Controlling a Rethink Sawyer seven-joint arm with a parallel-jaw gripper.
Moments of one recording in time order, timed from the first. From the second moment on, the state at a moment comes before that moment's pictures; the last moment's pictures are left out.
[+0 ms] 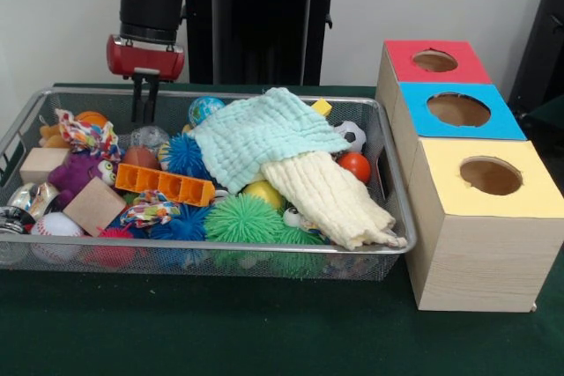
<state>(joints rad) -0.49 -0.50 -0.19 1.83 -0.96 -0.27 1.84</state>
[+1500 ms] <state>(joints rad) -0.51 -0.54 -0.16 1.84 -0.96 -0.25 1.84</state>
